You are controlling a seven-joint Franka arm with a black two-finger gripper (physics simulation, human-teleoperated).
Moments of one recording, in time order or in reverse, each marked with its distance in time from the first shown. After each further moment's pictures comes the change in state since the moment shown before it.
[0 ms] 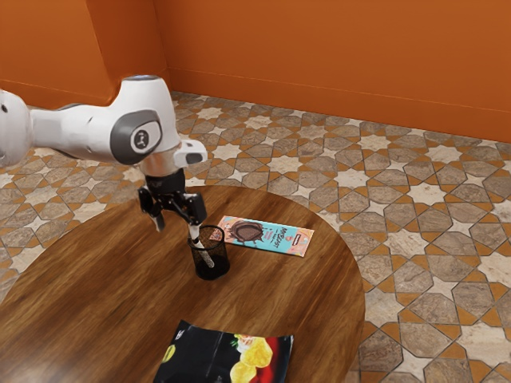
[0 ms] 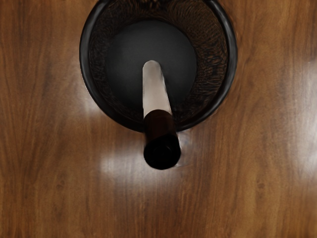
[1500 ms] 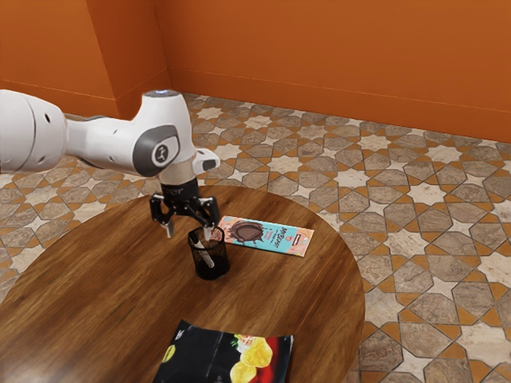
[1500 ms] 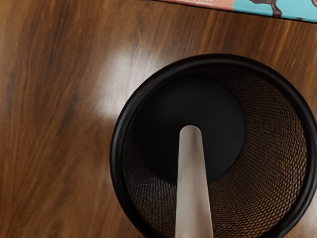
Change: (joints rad) arm -0.017 0.156 0.016 0.086 0.033 0.090 -0.253
